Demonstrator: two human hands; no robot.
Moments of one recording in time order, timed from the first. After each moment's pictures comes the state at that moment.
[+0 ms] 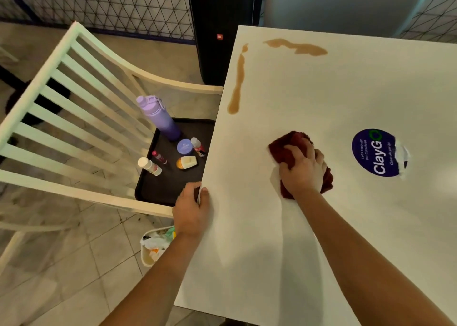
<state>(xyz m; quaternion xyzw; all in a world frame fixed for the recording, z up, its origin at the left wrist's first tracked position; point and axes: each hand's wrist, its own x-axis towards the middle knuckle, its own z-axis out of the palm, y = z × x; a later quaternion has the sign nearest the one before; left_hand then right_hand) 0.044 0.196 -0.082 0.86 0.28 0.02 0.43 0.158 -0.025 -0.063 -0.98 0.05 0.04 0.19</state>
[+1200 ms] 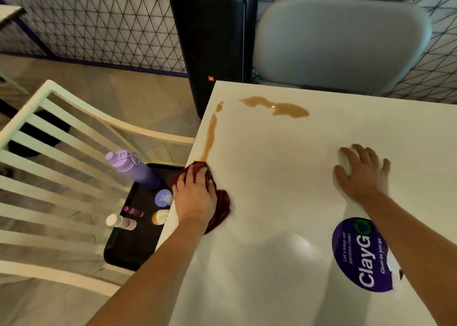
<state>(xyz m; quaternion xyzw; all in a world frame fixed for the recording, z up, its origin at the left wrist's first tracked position) 0.283 0.128 -0.071 0.97 0.22 0.01 0.13 0.394 -0.213 -0.074 -1.00 0.00 0.03 0.04</state>
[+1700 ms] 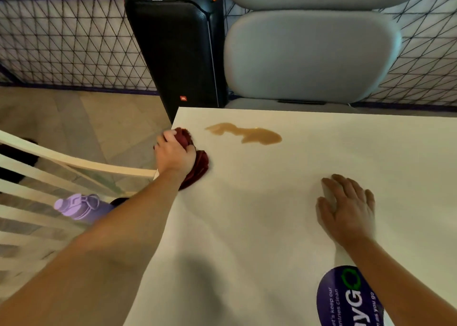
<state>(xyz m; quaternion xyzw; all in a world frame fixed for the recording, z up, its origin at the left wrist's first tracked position) 0.495 0.136 -0.062 0.94 0.26 0.07 0.20 0.406 -0.216 -0.092 -0.99 0.02 -0.03 0.12</state>
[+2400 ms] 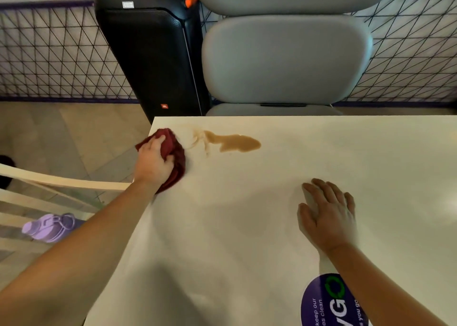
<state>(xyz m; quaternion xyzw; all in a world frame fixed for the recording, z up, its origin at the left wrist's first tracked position) 0.511 0.142 -0.072 0.96 0.13 0.06 0.24 0.406 -0.219 -0.091 -0.99 0.02 -0.06 0.13</state>
